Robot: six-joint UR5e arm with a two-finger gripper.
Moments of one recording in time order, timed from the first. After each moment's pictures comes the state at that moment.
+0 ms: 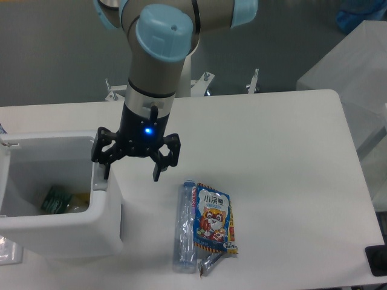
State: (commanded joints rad) arm 2.31 -1.78 -1.40 -1.16 1.21 0.12
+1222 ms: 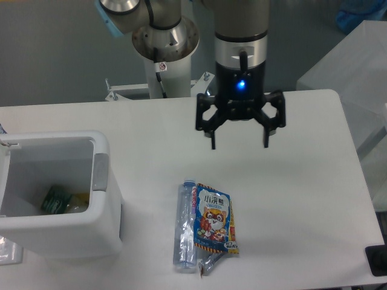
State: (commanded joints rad) arm 2.56 -1.73 -1.38 -1.25 1.52 0.68
